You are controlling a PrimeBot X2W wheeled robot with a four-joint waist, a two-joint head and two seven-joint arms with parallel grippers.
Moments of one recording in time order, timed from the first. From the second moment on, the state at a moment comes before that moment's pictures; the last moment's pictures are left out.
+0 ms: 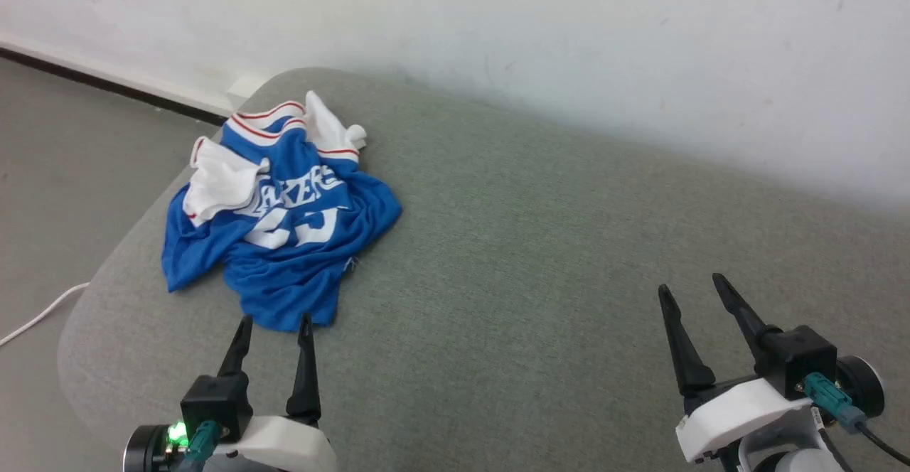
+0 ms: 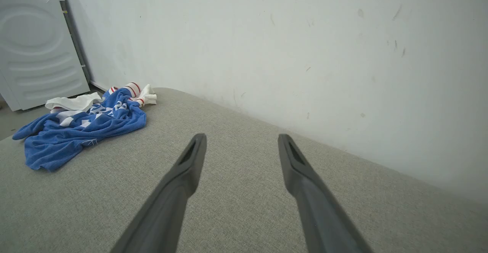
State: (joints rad) left arm 0.08 0.06 -0.04 0.01 -0.07 0.06 -0.14; right arm 0.02 -0.05 0.04 0.06 0.05 0.13 -0.12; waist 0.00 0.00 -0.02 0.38
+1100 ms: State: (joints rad) left arm 0.11 0.06 -0.09 0.04 -0.12 0.12 -0.20; right arm 0.02 -0.05 0.07 0.07 0.04 0.13 -0.16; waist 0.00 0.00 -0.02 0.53
